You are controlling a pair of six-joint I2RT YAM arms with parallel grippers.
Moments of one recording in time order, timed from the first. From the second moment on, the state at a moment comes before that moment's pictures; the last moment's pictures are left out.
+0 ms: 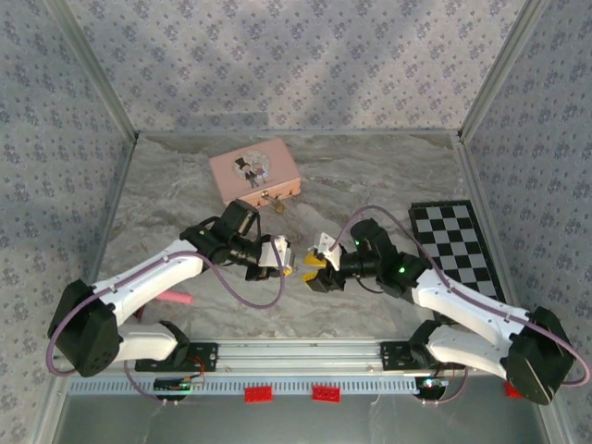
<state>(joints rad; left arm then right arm) -0.72 1.27 0.87 -0.53 0.67 0.86 0.79 1.05 0.61 -0.10 -0.57 -0.20</state>
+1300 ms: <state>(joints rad) -0.72 1.28 0.87 -0.52 0.65 0.84 0.83 1.11 0.60 0.05 -0.49 -0.20</state>
